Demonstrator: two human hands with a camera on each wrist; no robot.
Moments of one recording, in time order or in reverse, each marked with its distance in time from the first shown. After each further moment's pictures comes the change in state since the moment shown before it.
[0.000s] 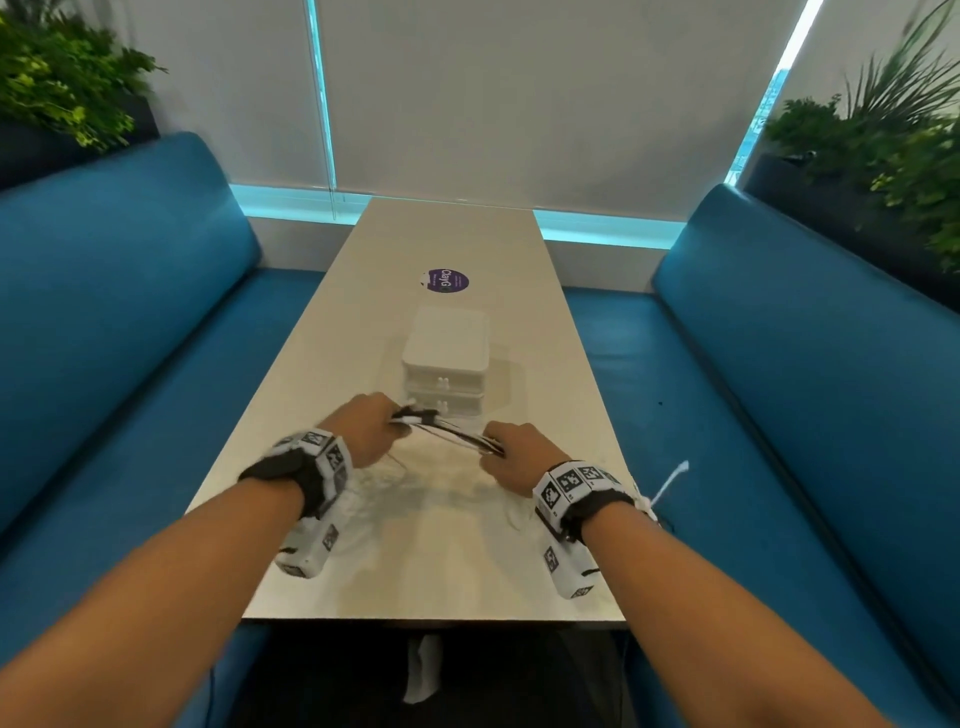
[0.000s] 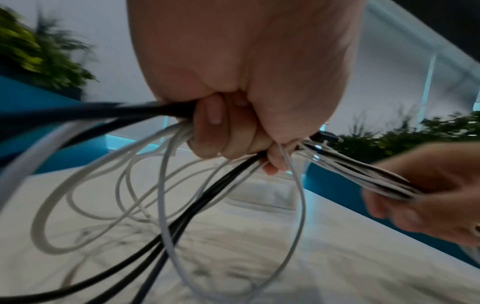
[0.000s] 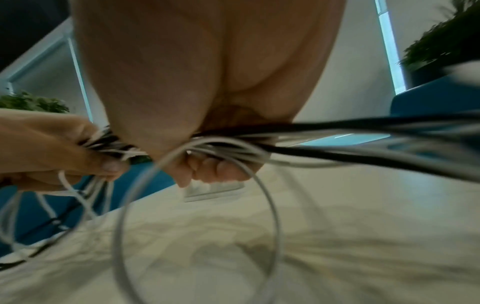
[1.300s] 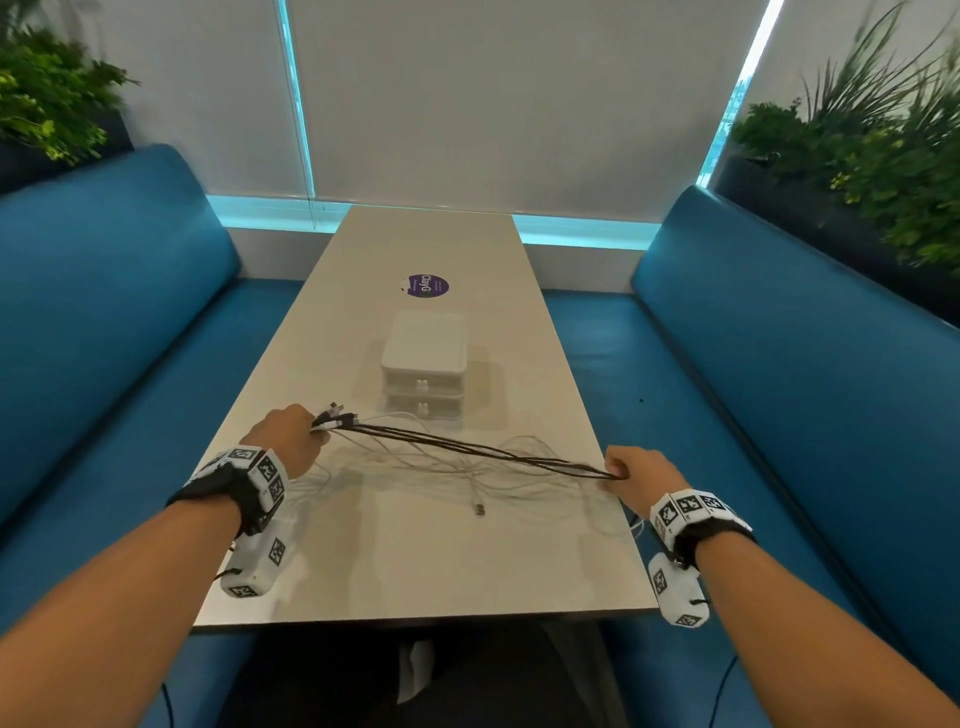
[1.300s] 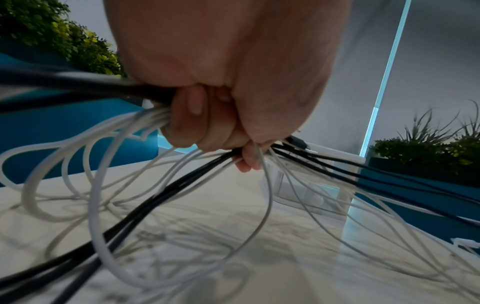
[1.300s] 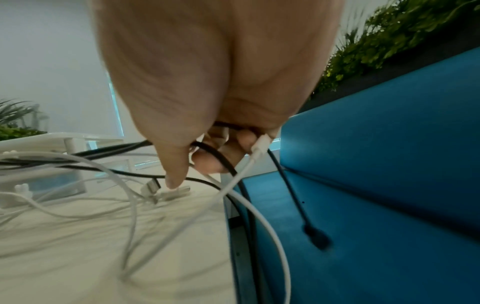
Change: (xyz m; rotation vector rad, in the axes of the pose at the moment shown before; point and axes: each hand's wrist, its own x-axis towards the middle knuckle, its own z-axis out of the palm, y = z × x) left_hand -0.003 -0.062 0.002 0.071 0.111 -0.297; right_hand -0.076 0.153 -0.032 -0.049 0.152 0.376
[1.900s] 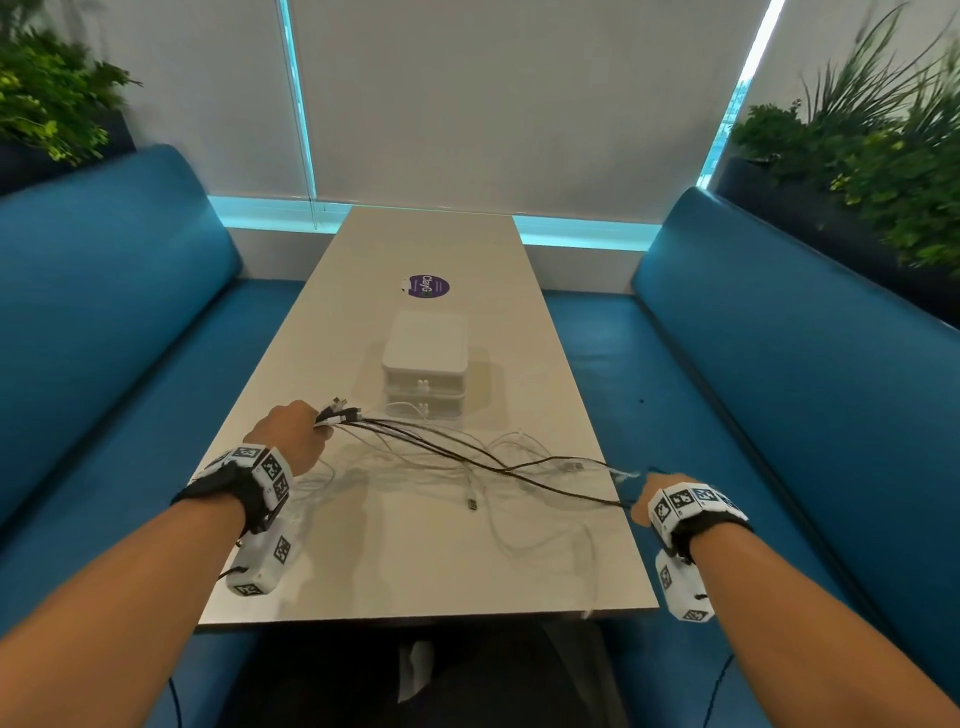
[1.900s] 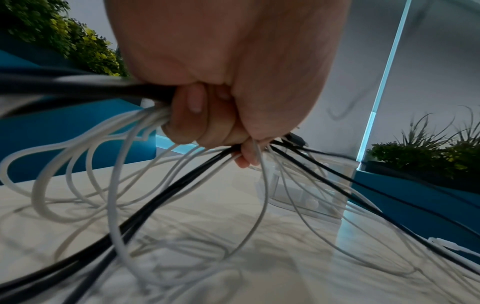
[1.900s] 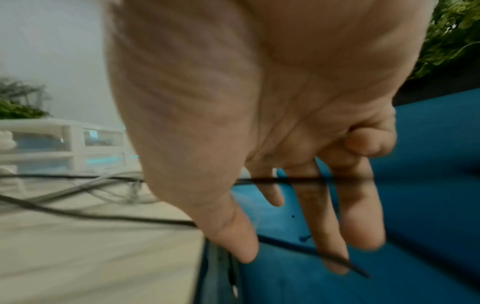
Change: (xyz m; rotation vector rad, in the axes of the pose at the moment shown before) left_hand -0.004 0.006 -0.004 -0.039 0.009 -0.001; right_hand -0.013 0.003 -0.005 -0.463 -0.202 0.328
